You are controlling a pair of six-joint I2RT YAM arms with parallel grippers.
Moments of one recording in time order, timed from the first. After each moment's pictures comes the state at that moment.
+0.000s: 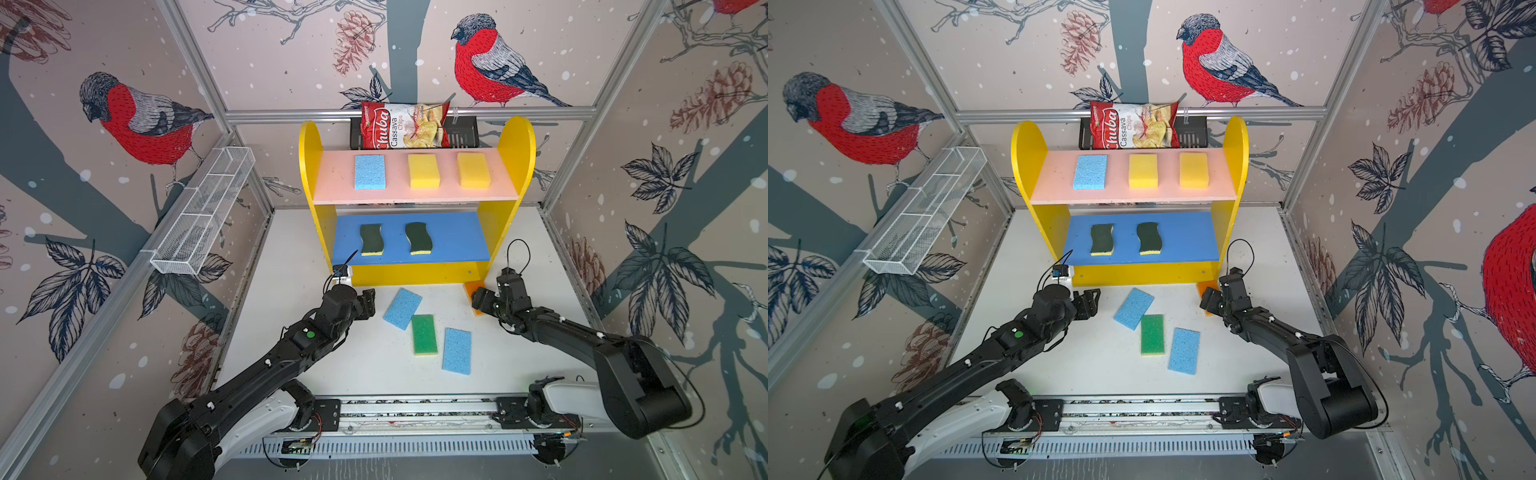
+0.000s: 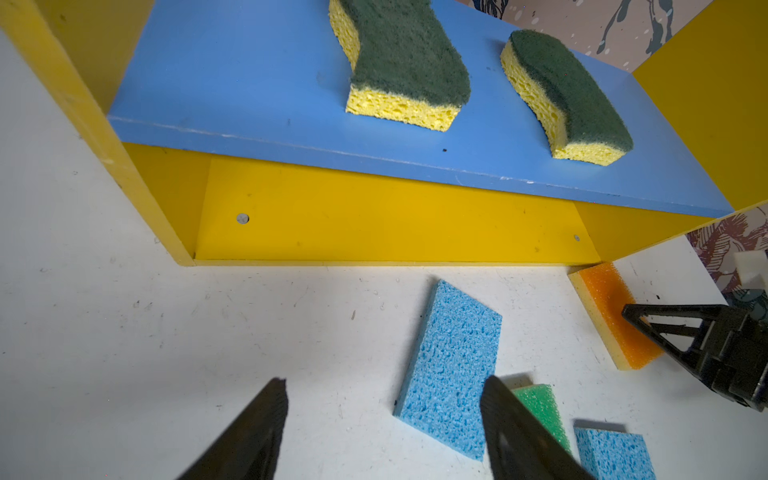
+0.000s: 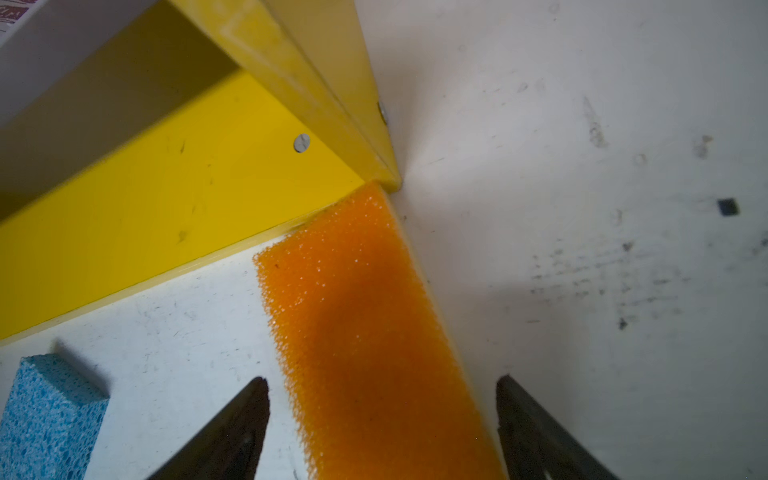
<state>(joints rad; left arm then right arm) -0.66 0.92 0.53 -0.18 -0.24 -0.58 0.35 1.30 0.46 0.00 0.04 0.55</state>
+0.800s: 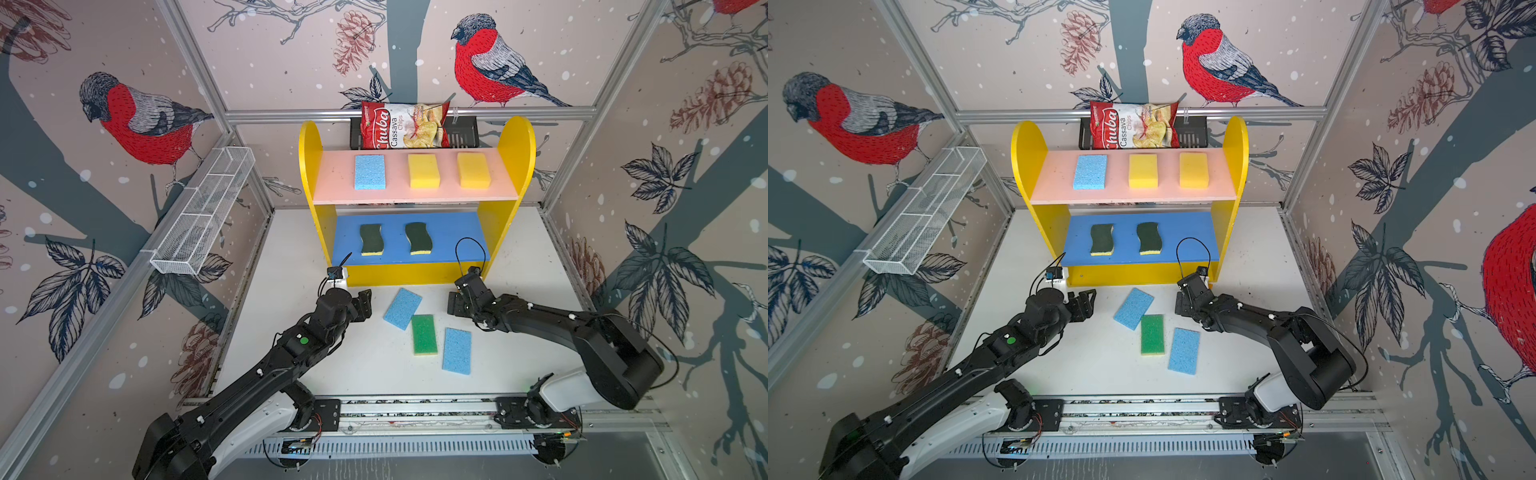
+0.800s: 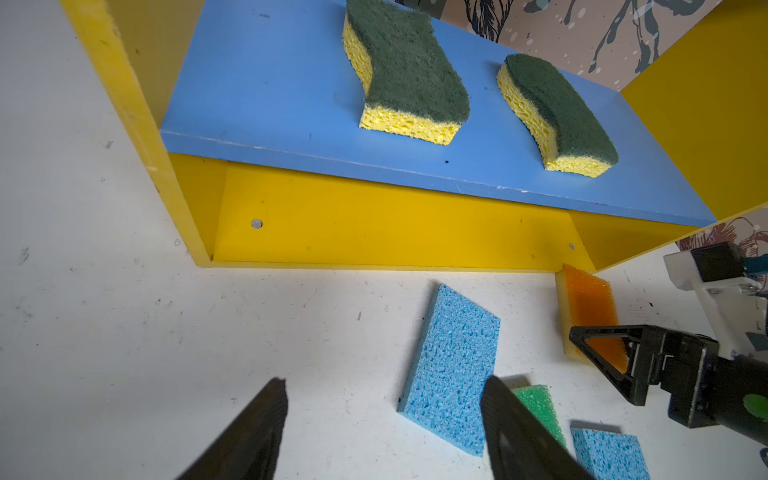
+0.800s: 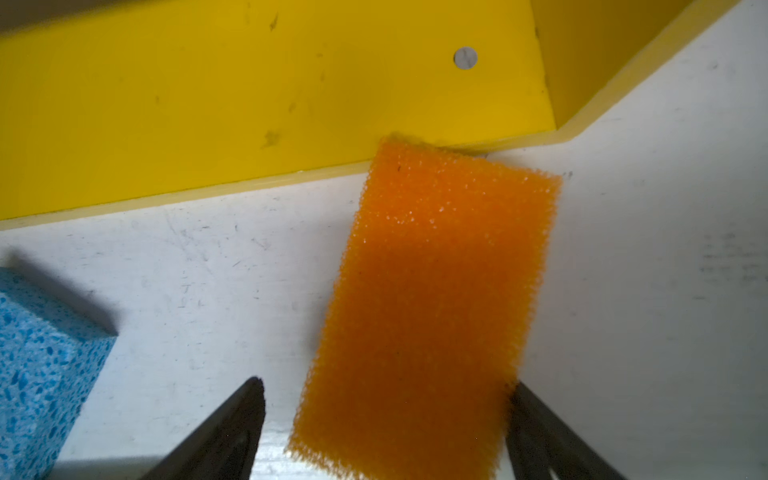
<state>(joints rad) -0.66 0.84 0.51 -0.21 -0.26 -0.58 0.68 1.48 0.67 -0.21 0.29 0.61</state>
